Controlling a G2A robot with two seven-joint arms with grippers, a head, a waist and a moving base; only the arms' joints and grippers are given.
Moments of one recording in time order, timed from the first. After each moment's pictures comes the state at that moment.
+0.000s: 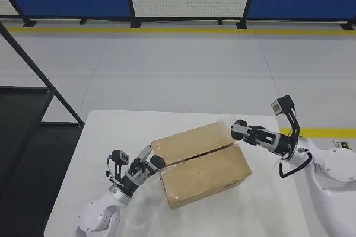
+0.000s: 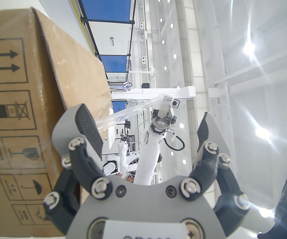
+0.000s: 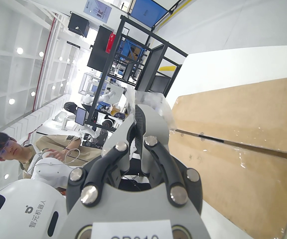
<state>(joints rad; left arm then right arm) 1.24 -1.28 -1.37 -1.64 -0.44 -0.20 -0.53 -0.84 -1.12 1.50 -1.62 0.21 -0.07 1.06</state>
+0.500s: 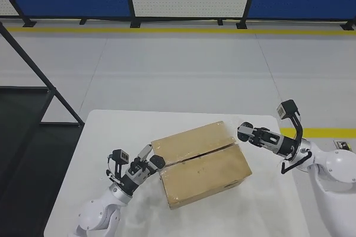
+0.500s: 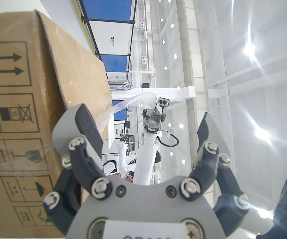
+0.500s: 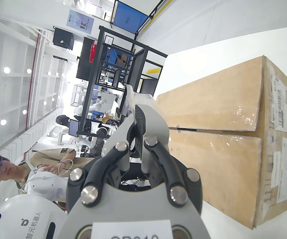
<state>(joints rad) 1.22 -1.28 -1.36 -1.63 -0.45 -0.20 -0.54 -0.87 -1.09 1.53 -1.60 0.19 -0.03 1.02</state>
